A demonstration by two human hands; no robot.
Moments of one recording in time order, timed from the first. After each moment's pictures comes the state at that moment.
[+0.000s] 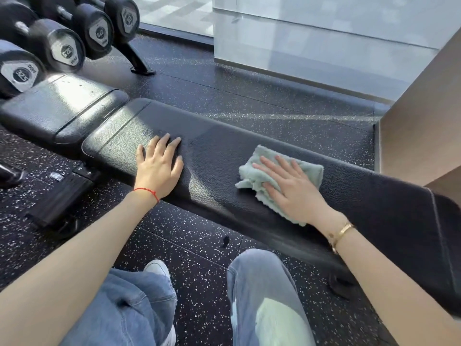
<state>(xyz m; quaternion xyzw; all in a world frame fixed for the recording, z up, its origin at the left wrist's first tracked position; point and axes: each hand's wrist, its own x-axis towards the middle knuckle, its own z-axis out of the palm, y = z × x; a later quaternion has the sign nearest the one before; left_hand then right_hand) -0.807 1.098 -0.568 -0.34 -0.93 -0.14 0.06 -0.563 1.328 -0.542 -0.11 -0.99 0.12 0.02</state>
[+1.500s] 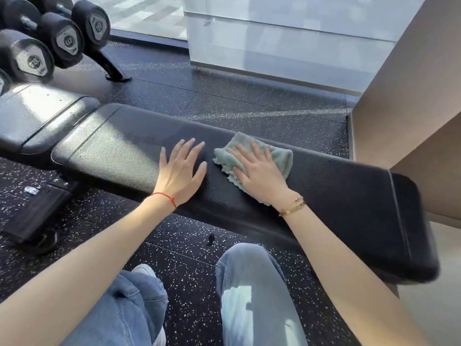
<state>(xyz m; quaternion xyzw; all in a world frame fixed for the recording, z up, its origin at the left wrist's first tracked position) -0.727 1.160 -0.552 -0.44 -0.88 -0.18 0.02 -0.580 1.320 -0.539 -0.20 -0.98 0.09 0.02</state>
